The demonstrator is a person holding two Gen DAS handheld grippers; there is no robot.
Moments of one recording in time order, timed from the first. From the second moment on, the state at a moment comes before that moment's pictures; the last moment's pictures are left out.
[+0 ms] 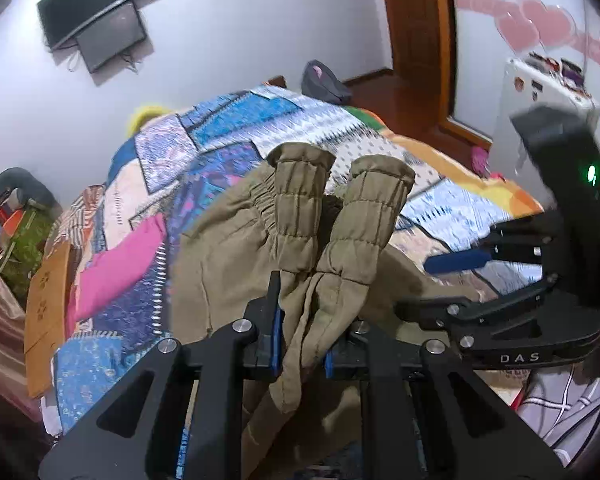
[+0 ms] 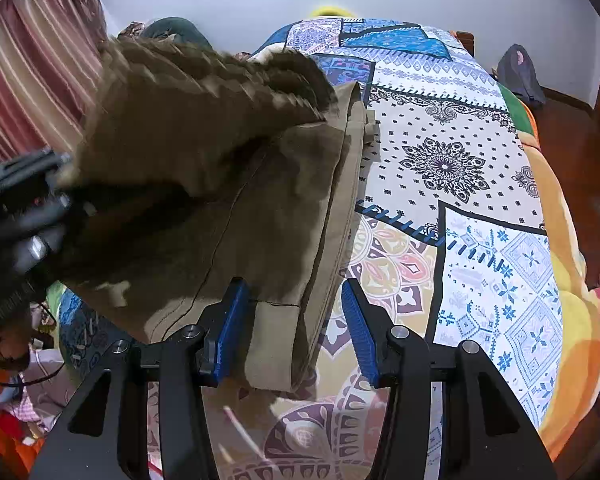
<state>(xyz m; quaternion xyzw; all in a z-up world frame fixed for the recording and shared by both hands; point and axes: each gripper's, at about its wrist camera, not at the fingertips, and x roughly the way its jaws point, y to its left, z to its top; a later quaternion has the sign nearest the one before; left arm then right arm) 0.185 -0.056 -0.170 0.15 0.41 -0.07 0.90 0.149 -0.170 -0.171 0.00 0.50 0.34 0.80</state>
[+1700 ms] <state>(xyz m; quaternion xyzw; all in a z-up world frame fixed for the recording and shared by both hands) 0.187 0.044 -0.177 0.04 0.45 -0.02 0.89 0.144 -0.157 -0.155 0.00 0.47 0.35 0.81</state>
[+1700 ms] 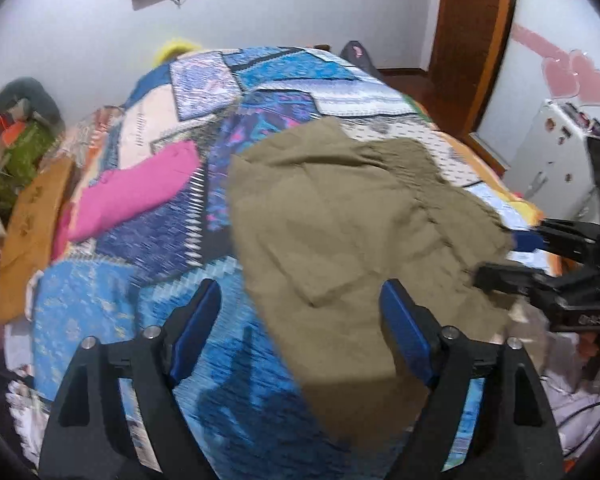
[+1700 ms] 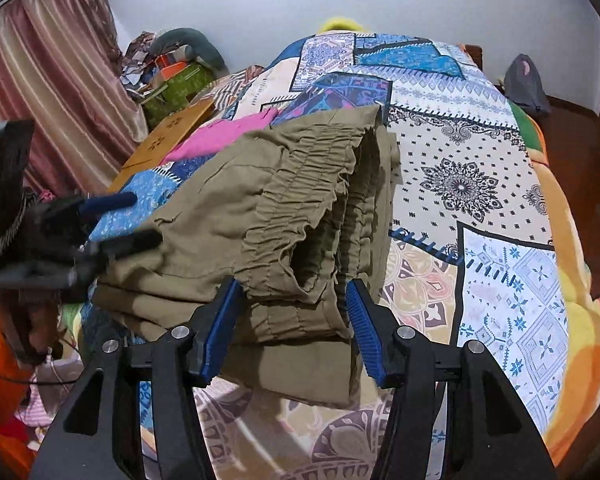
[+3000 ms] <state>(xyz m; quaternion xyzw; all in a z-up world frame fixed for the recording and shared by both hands) 0.266 0.073 -0.190 0.05 0.43 0.04 0.90 0.281 -0.176 -0.176 -0.08 0.48 0.27 0.83</state>
